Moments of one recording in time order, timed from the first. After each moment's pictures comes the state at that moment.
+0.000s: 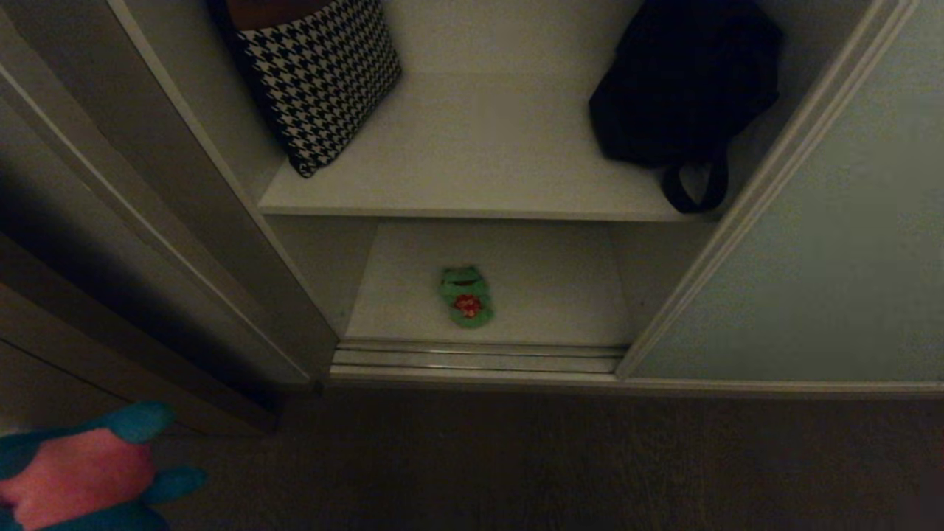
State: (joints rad) left arm 0.01 0.00 0.00 0.00 -0.01 0.04; right arm 0.00 0.00 0.00 -0.03 -0.01 0.01
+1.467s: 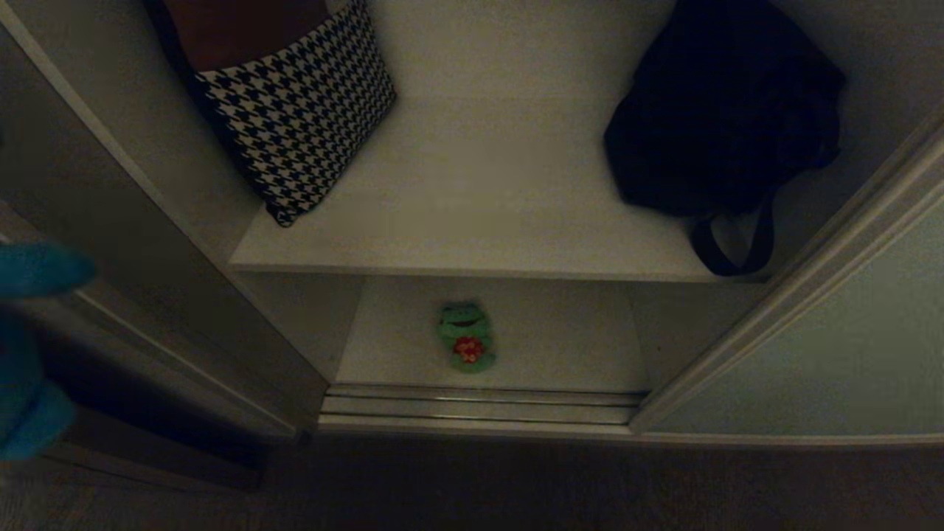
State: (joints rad) left arm 0.01 0.37 -0.60 -0.03 -0.21 0.00; right arm 0.00 0.00 0.00 -0.03 -0.01 0.01
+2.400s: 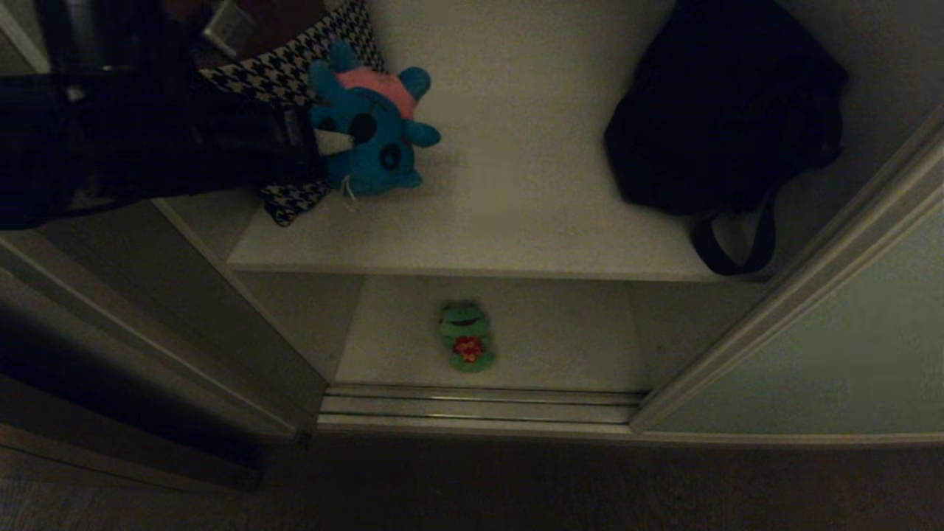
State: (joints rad) left arm -0.21 1.69 -1.50 -0.11 -0.32 -0.13; right arm 0.00 0.00 0.00 -0.03 -0.01 0.01
